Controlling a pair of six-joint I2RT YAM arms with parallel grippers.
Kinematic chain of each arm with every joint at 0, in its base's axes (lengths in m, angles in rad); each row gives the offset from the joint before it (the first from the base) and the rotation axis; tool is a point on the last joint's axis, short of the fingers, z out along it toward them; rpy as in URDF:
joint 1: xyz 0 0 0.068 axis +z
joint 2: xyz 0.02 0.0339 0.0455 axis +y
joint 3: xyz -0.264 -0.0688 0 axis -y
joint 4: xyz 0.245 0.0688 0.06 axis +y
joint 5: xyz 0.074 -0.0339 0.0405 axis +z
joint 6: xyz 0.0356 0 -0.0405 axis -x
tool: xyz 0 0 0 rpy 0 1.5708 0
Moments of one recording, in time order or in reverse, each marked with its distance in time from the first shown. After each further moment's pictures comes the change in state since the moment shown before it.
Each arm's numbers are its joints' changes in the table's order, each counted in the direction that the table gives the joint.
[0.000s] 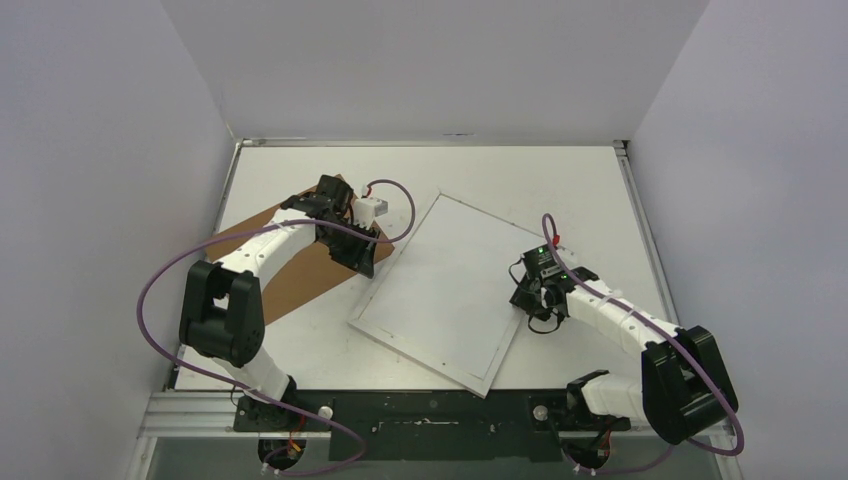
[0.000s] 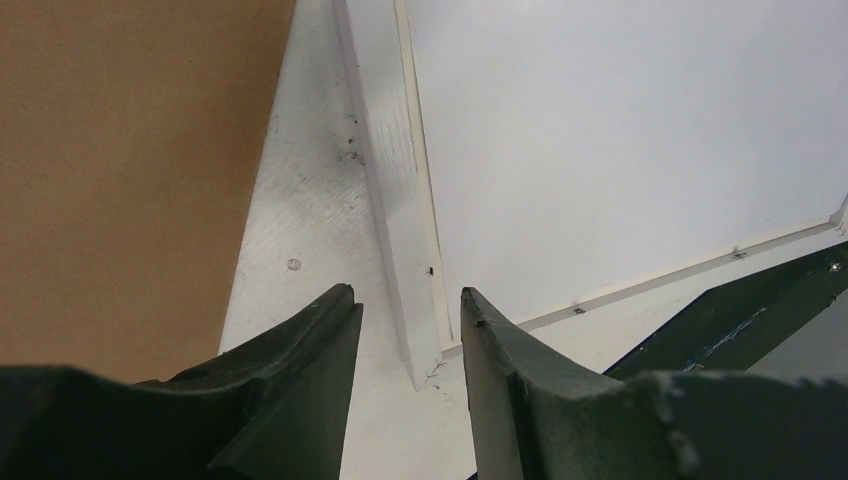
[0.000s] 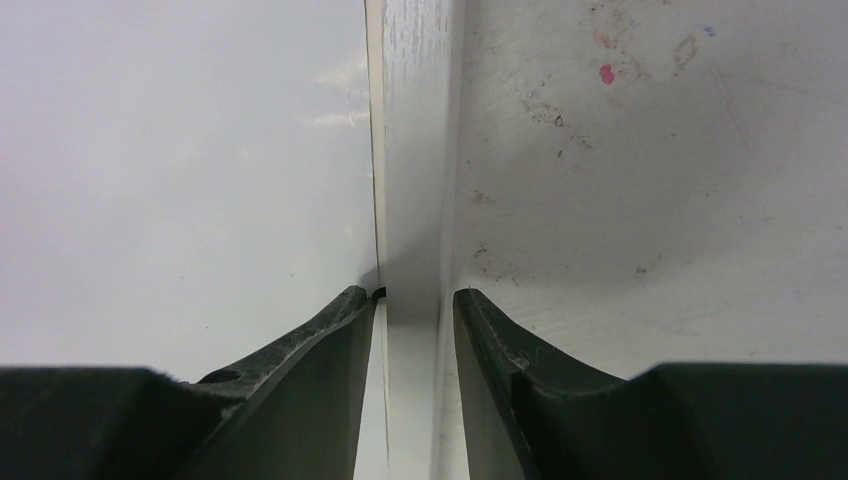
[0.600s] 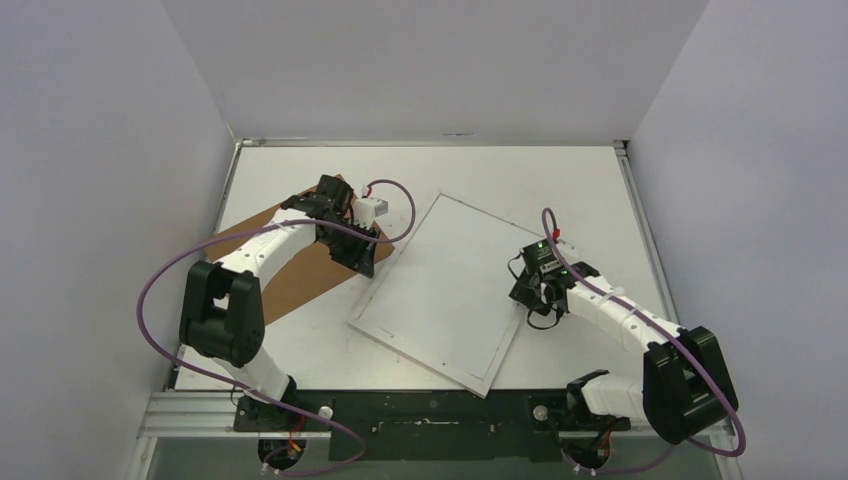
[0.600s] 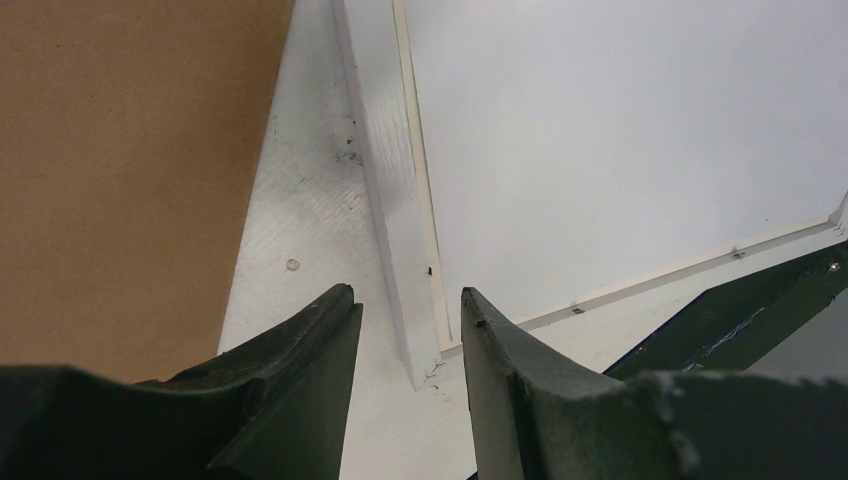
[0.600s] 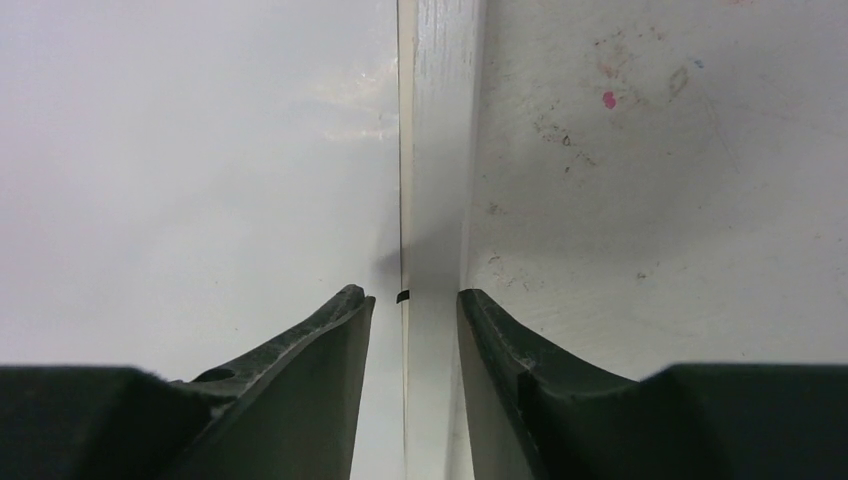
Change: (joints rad) left arm -0.002 0.000 0.001 0.000 -0.001 0.001; right arm 0.001 0.000 0.049 0.026 -0.027 0.003
